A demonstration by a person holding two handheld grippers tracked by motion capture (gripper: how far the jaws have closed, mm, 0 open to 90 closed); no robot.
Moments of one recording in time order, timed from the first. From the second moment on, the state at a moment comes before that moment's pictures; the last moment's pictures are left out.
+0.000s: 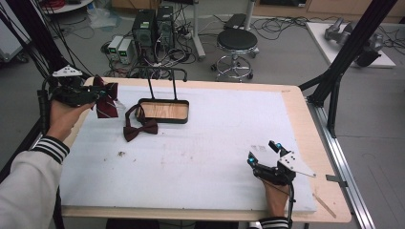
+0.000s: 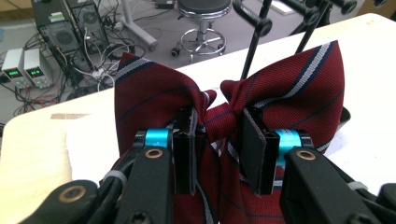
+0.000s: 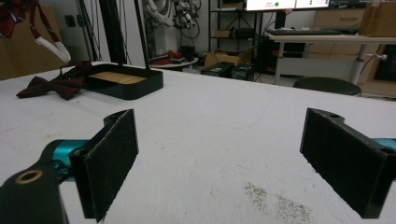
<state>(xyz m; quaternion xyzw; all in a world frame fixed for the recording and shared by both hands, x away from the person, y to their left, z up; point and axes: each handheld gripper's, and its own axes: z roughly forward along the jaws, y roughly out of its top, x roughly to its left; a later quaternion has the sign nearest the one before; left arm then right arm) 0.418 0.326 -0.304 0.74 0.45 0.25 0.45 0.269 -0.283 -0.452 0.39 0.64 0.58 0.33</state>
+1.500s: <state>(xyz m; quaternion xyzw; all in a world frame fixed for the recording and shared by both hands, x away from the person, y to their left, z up) 0.450 0.284 -0.264 0.75 0.41 0.24 0.45 0.269 -0.283 -0.452 0.39 0.64 0.58 0.33</state>
